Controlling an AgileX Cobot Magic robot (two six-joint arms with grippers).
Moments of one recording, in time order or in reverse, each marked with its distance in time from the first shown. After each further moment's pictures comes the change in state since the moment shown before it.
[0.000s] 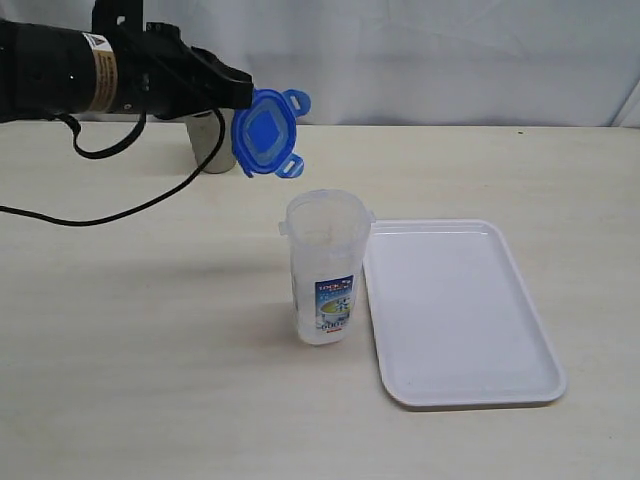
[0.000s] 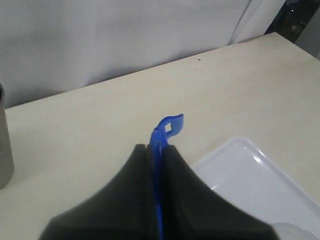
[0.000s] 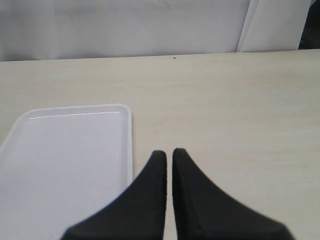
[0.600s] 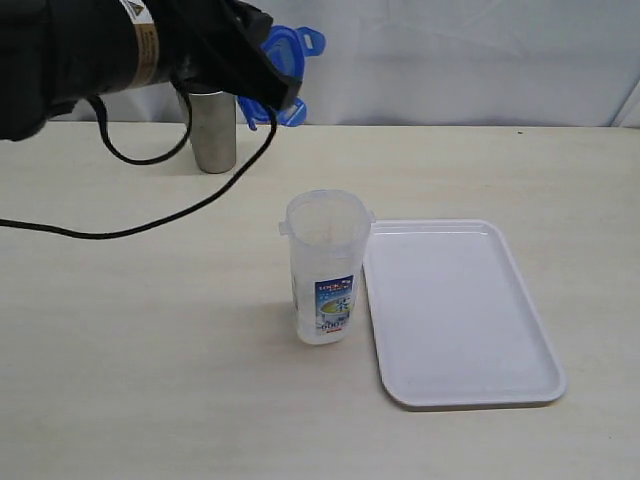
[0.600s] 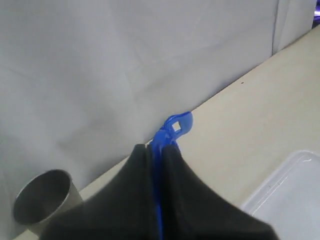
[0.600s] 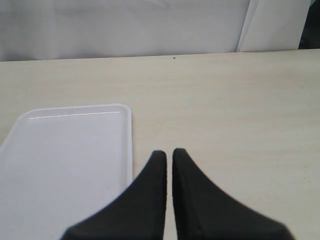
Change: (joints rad) left arm -0.311 -0.137 0.000 0.173 0.501 0.133; right arm 0.000 0.000 0.000 0.000 0.000 0.000
